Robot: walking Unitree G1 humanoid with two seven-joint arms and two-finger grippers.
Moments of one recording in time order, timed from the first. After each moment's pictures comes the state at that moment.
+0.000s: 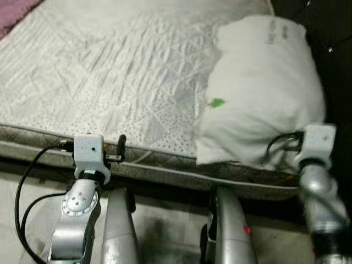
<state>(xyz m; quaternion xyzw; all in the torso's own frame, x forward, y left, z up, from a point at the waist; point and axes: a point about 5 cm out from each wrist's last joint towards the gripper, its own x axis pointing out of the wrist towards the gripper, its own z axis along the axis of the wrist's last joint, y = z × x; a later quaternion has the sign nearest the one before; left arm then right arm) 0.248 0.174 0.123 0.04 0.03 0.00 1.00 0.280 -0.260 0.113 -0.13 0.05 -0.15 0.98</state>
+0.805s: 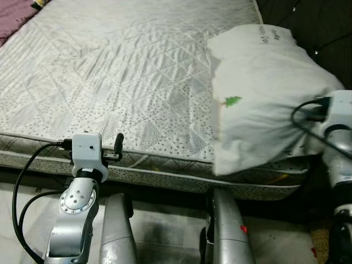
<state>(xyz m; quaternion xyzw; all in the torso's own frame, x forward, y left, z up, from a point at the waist) 0.253 0.178 0.125 0.05 0.03 0.01 1.00 0.337 -0.331 0.167 -0.12 0.09 -0.23 0.96</state>
